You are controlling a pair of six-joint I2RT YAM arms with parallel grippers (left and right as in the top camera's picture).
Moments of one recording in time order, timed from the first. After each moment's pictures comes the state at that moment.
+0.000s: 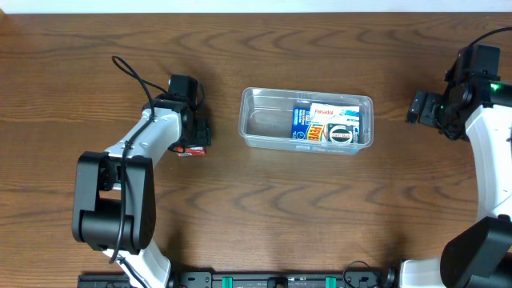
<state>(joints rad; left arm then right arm) -0.13 1.86 1.12 -0.63 -0.06 -0.22 -0.21 1.60 1.38 -1.03 0.11 0.18</state>
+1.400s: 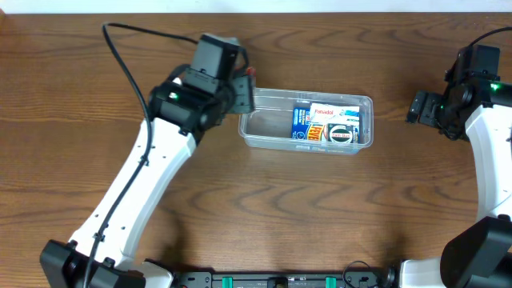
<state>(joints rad) -0.46 1.55 1.51 -0.84 -0.02 -0.42 -0.21 1.60 1.38 -1.03 0.11 0.18</state>
